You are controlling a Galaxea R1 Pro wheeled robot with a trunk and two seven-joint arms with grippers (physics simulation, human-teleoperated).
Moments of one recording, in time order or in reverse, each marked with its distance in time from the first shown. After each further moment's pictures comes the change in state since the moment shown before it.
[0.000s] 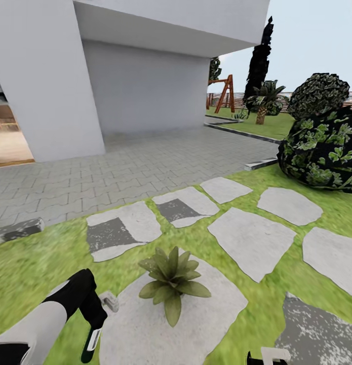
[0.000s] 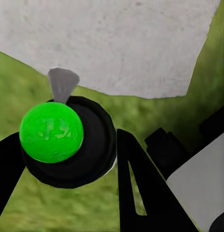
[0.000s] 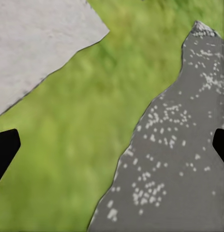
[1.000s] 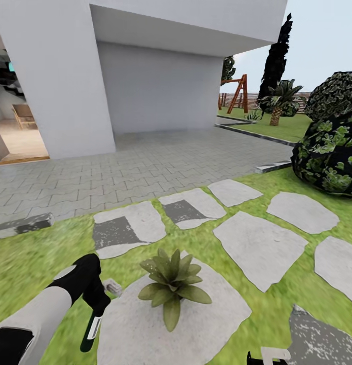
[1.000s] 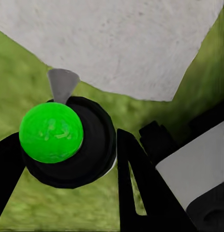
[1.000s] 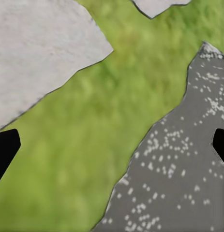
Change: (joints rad) left arm -0.071 0.000 -0.117 -0.051 -0.007 0.205 -0.110; right arm 0.000 0.001 0.000 -0.001 0.002 0.001 -0.001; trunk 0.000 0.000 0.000
